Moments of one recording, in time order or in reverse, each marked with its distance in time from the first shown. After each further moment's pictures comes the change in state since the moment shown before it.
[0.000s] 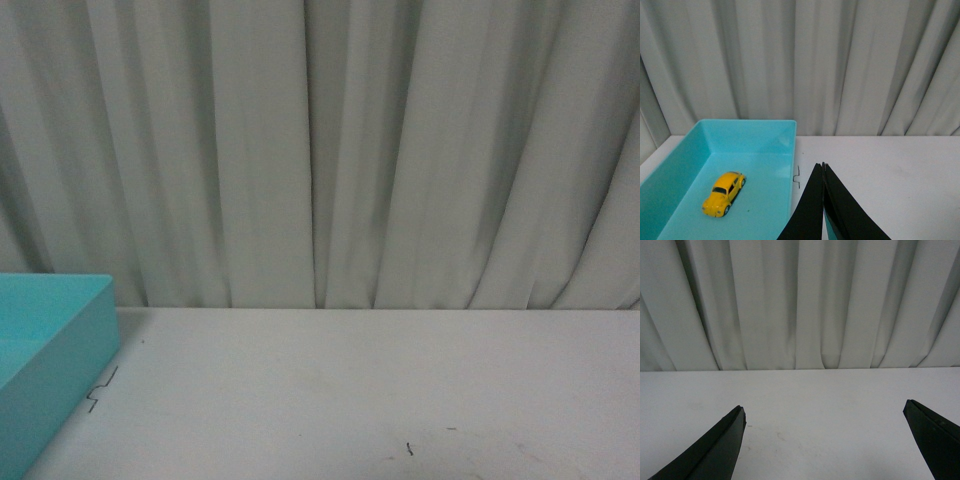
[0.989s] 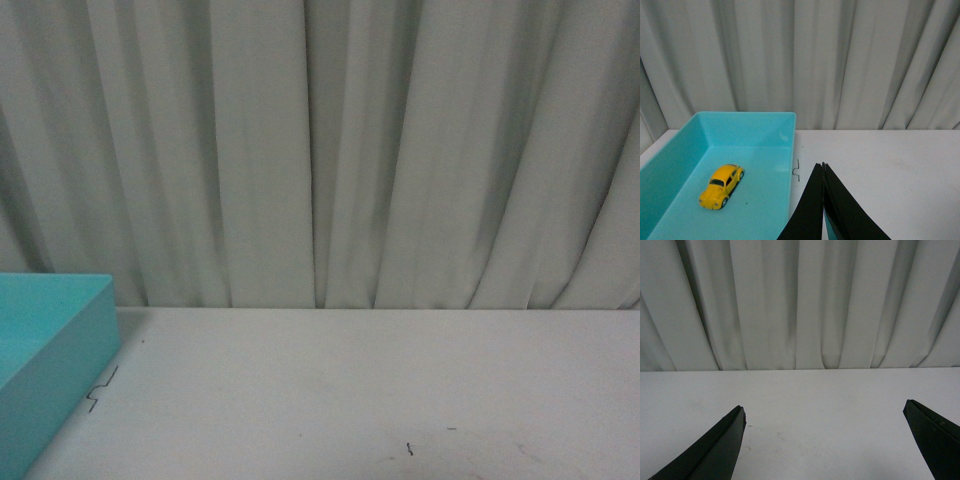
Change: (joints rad) left arm 0.000 -0.063 -0.073 0.006 0.000 0.000; right arm 0.000 0.000 0.000 0.000 0.000 0.000
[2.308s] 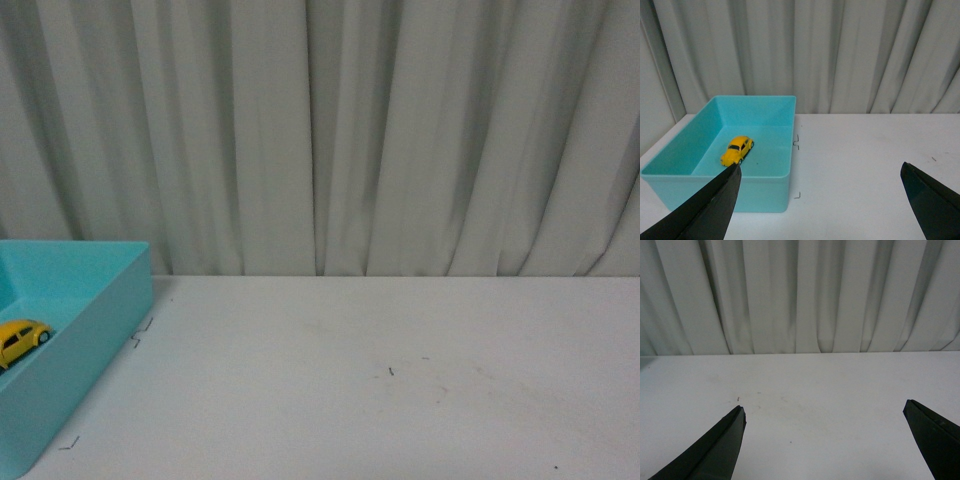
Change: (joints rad) left arm 0.000 0.000 0.000 0.003 0.000 0.000; right arm 0.000 -0.001 0.000 0.003 0.000 0.000
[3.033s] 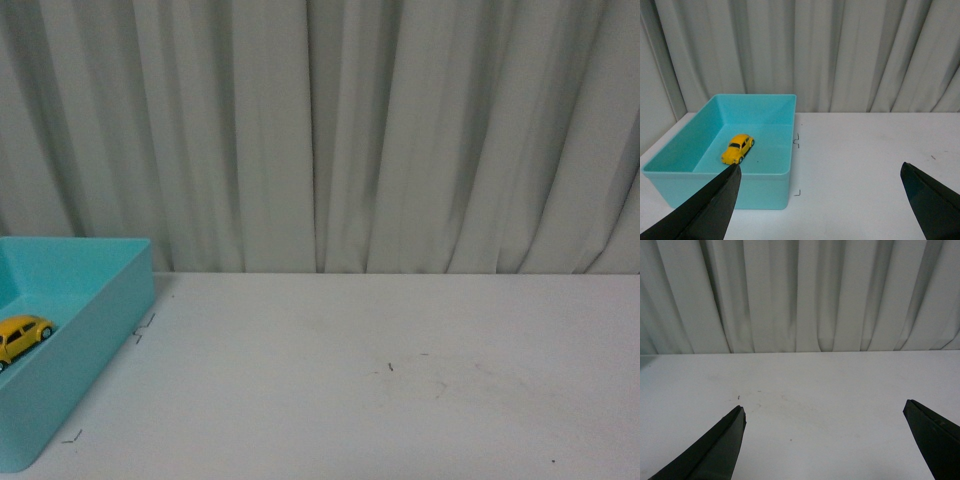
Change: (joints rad) left arm 0.000 0.000 0.000 -0.002 0.000 0.000; right arm 0.000 0.000 0.000 -0.003 0.000 0.000
